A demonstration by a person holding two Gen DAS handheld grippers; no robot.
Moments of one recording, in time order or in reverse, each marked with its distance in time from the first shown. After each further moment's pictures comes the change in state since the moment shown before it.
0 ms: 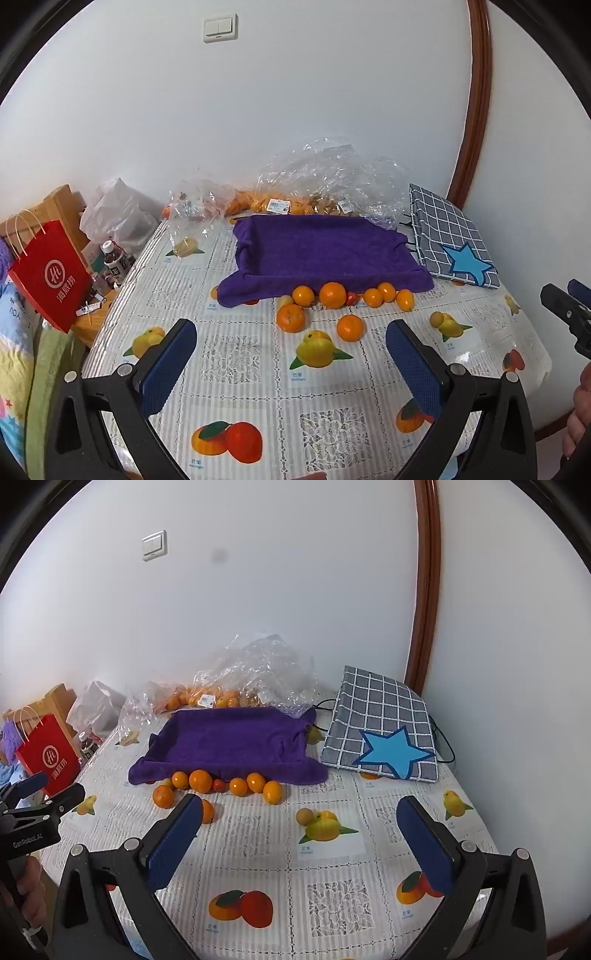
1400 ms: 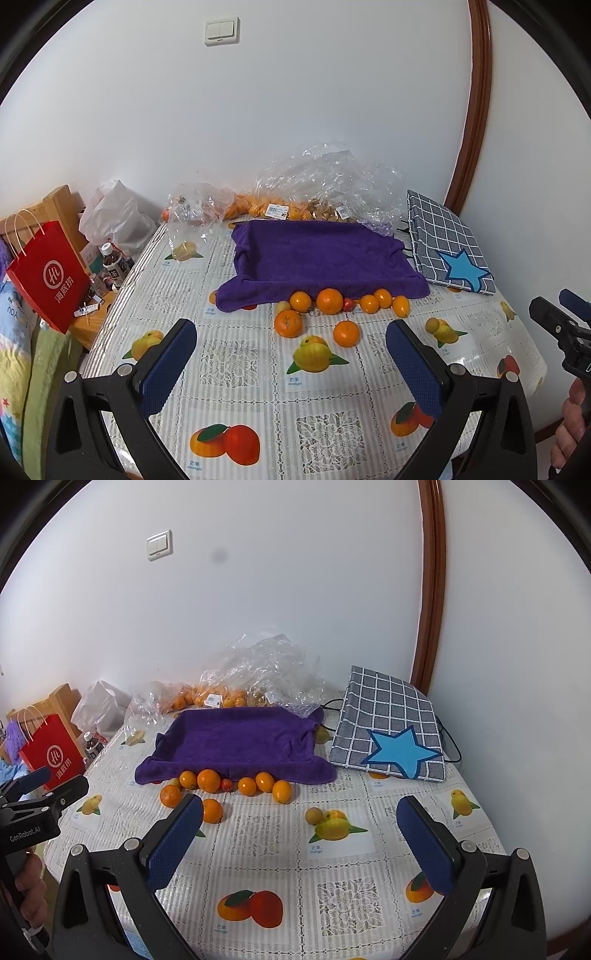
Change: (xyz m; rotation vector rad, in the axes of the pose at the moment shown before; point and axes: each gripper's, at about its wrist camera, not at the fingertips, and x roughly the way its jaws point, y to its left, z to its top) left arm -0.005 -0.002 0.007 0.000 -0.010 -0.017; right arm 0.000 0.009 -0.005 0.000 -0.002 0.026
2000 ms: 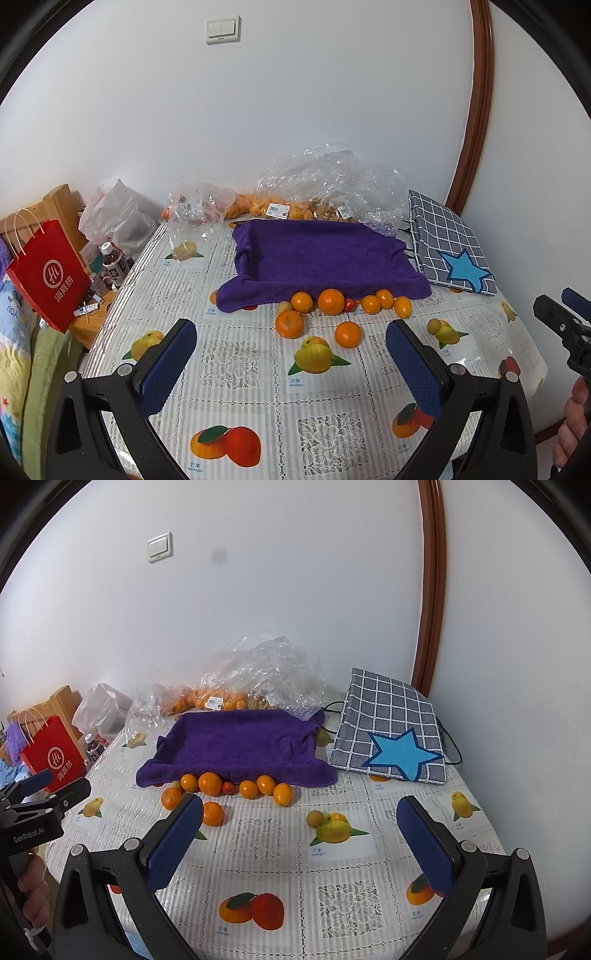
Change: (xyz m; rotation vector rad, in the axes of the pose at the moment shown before) left arm 0.000 0.003 0.000 -0.002 -0.003 0.002; right arm -0.001 -0.001 0.002 0.005 -0.002 0.003
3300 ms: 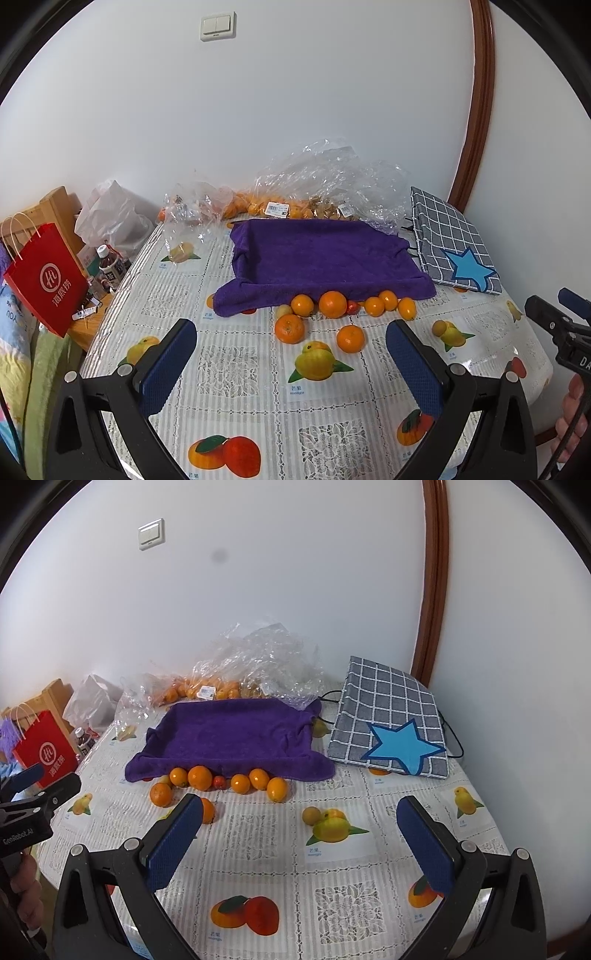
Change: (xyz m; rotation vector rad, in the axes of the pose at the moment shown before) left arm 0.018 -0.001 0.002 0.008 0.009 -0.002; right arm 0.026 -0.001 0.002 0.002 0.045 -0.032
